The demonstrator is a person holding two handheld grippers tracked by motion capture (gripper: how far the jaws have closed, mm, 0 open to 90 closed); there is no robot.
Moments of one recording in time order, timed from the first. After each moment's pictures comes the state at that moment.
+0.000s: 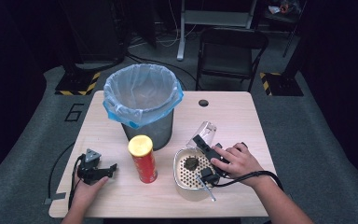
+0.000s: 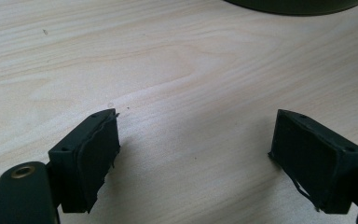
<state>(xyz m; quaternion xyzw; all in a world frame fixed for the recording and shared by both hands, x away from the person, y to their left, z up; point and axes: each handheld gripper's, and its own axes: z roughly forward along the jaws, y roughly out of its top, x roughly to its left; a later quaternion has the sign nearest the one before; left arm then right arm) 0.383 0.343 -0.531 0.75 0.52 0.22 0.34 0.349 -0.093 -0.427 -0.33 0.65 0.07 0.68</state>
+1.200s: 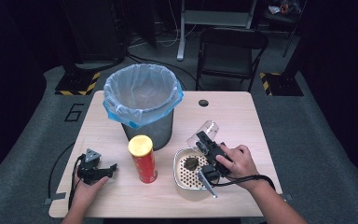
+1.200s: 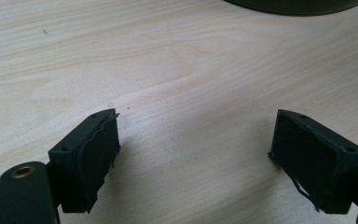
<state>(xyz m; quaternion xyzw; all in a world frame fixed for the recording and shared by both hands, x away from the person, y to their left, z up) 0.383 0.343 -0.531 0.75 0.52 0.22 0.34 0.349 -0.095 -0.425 -0.20 0.67 0.17 0.69</state>
